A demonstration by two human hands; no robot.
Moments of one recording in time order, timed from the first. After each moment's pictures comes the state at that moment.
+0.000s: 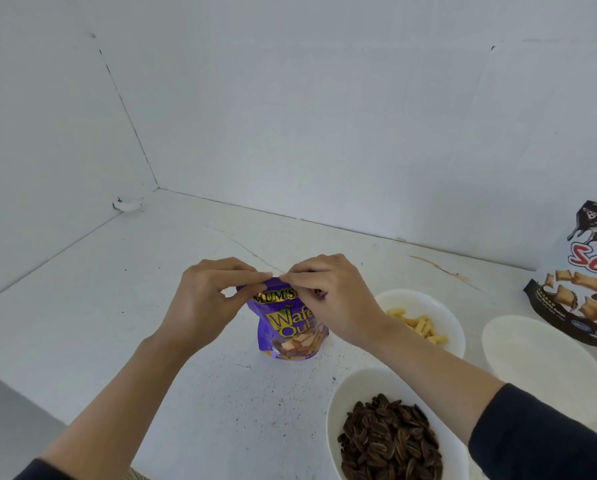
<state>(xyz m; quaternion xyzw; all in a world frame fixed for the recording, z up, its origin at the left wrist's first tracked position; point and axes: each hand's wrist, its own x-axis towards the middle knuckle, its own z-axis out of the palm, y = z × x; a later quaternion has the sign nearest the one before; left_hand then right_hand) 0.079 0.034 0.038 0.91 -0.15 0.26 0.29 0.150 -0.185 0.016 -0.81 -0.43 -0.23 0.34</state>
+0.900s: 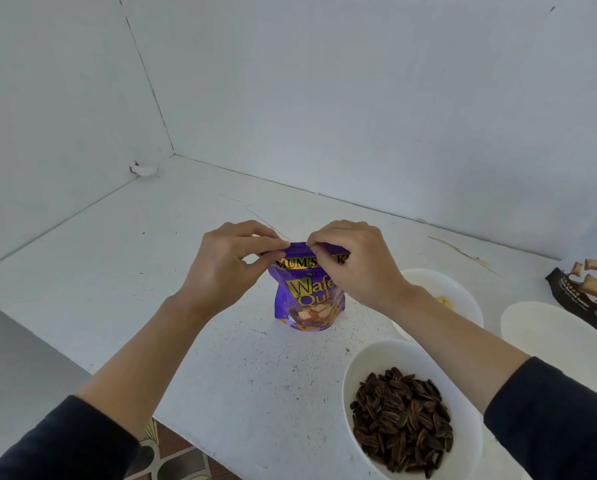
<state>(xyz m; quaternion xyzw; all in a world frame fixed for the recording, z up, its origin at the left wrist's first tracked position) 0.079 0.043 0.027 0.90 -0.17 0.30 0.27 0.147 -0.179 0.033 -0.81 -0.41 -0.19 0.37</state>
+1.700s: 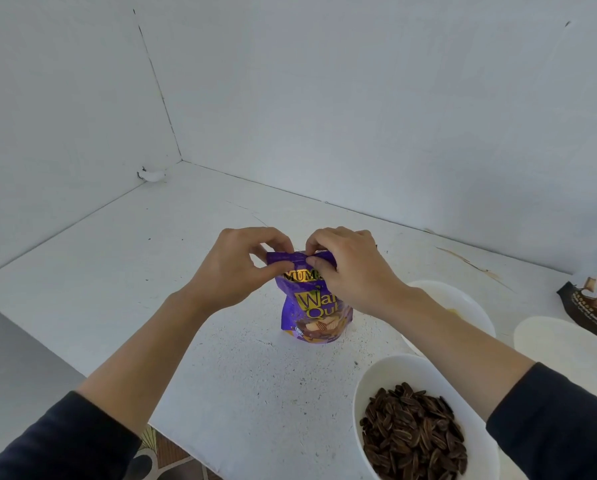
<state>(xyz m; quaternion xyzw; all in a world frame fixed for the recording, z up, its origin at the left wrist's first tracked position) 0.084 0.044 0.049 0.91 -0.11 0.17 0.37 0.149 -0.155 0.042 -0.88 -0.37 -0.08 0.27</state>
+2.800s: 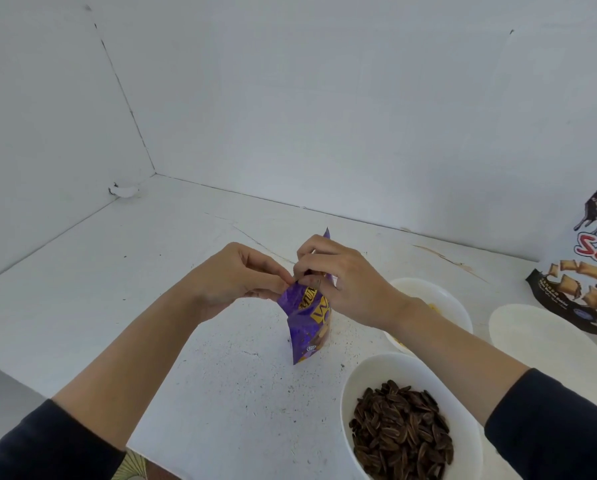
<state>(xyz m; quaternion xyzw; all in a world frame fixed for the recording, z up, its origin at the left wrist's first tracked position) 0.089 0.025 0.069 0.78 0.03 -0.14 0.61 0.144 -0.184 0.037 -0.80 -0.48 -0.07 0.36</state>
